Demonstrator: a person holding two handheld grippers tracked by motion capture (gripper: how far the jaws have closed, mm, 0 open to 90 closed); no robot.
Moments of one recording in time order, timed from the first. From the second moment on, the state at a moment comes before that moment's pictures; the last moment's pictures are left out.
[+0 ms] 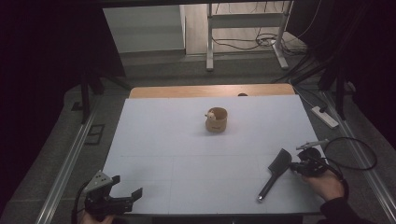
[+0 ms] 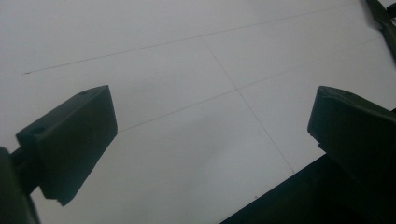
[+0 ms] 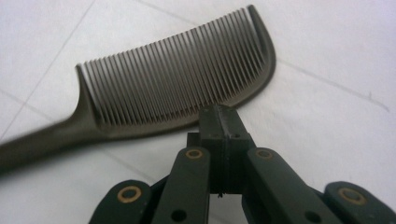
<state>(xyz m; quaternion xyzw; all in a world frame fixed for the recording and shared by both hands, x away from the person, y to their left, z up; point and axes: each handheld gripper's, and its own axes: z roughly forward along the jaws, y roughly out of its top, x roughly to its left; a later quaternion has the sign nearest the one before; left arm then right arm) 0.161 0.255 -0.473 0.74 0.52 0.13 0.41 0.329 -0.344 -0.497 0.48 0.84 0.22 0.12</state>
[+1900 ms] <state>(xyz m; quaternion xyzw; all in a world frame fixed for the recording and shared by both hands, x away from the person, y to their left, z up) 0.163 0.254 -0.473 0.74 0.52 0.13 0.40 0.364 -0.243 -0.504 0.37 0.89 0.22 0.16</state>
